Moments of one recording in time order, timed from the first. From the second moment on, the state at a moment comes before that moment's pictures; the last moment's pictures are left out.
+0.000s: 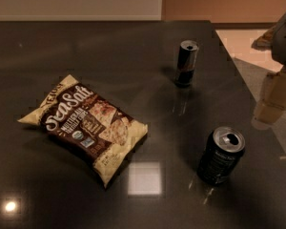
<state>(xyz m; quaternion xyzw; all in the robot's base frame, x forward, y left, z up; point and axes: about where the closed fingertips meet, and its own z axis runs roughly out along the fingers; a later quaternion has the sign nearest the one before) 0.438 -0.217 0.976 -0.60 0.78 -0.03 0.16</state>
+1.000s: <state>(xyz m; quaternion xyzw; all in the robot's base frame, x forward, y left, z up) 0.441 -0.184 0.984 -0.64 0.75 -0.01 0.17</state>
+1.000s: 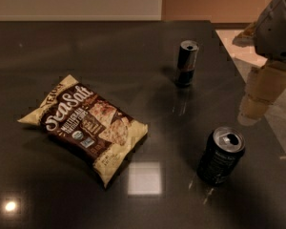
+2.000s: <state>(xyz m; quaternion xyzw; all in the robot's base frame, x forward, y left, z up) 0.448 -0.077 0.933 -0.68 0.71 0.03 0.17</state>
